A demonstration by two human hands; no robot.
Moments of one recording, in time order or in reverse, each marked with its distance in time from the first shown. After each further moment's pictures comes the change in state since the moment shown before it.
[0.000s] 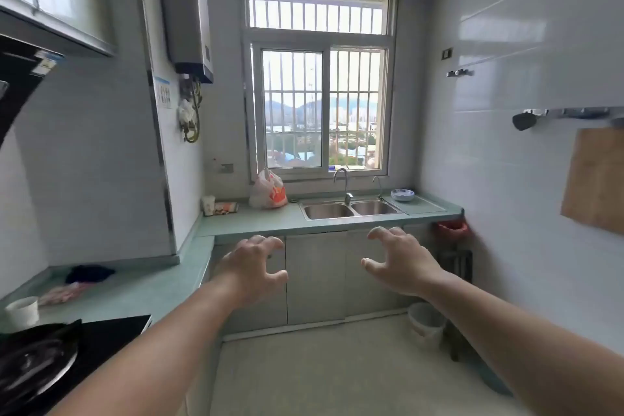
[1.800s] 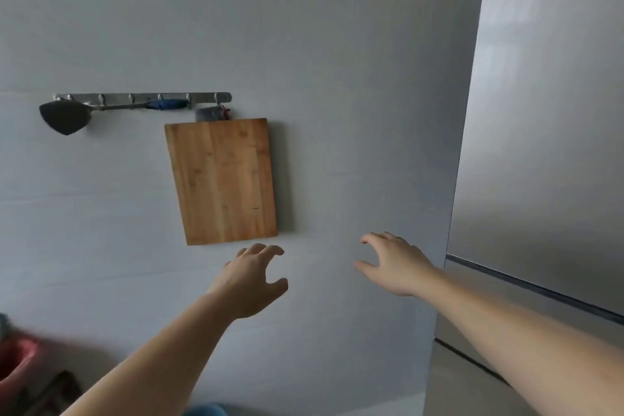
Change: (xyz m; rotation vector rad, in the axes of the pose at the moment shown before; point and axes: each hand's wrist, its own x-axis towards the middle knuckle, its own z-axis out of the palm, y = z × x) left_hand 0.598 0.583 0.452 -0.423 -0.497 1.432; right_hand 0.208 0.555 -0.085 -0.444 0.280 1.427
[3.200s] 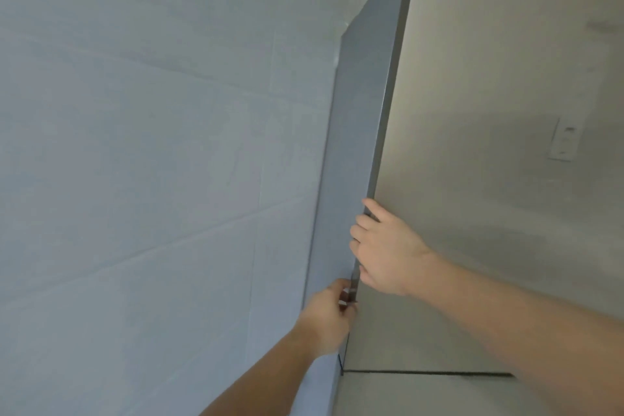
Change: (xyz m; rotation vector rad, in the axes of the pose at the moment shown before) left_hand 0.388 0.280 0.226 -0.977 -0.593 0.737; right_hand 0.216 0.206 -0.094 -1.341 -0.220 0.316
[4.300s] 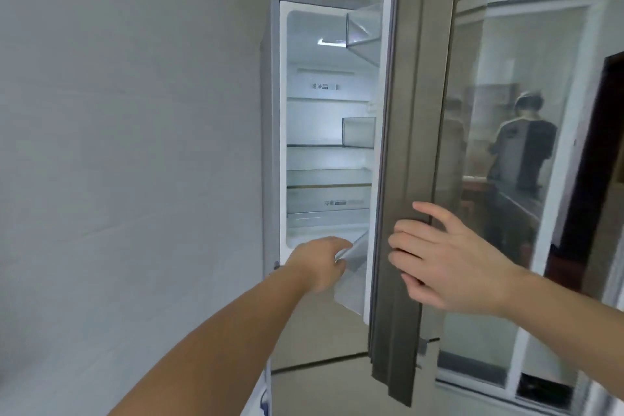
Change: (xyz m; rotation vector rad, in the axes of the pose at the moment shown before) left_hand -0.144 0.152 0.066 0.665 -0.208 0.259; right_hand -0.347 -0.007 -0.060 0.189 0.369 0.120
